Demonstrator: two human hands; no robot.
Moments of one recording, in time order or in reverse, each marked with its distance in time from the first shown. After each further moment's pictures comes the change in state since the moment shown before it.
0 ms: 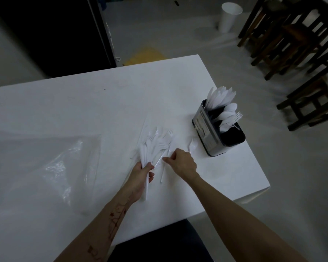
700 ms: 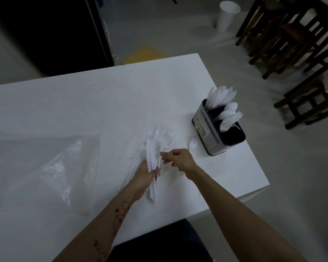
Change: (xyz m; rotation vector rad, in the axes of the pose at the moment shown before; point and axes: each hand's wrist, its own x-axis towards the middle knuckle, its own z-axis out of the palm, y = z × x) left_hand 0.009 -0.007 -0.002 0.327 -0.142 0.093; right_hand -0.013 -0.013 -0.023 0.598 -0.192 0.071
